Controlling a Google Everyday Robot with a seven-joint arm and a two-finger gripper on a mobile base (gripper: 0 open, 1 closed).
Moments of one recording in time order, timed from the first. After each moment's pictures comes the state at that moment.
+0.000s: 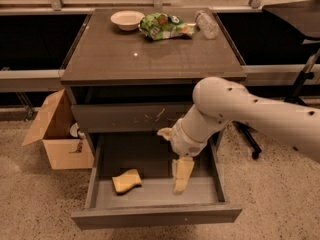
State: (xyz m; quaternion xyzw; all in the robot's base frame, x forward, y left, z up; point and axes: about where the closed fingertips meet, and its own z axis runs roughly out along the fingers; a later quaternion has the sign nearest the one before) arm 0.476 -0.032 0.683 -0.75 0.62 0.17 0.16
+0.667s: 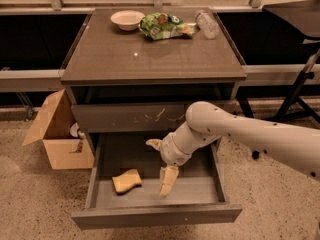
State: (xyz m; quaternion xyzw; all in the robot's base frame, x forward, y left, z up) arm 0.503 0.014 0.596 -0.74 0.59 0.25 0.22
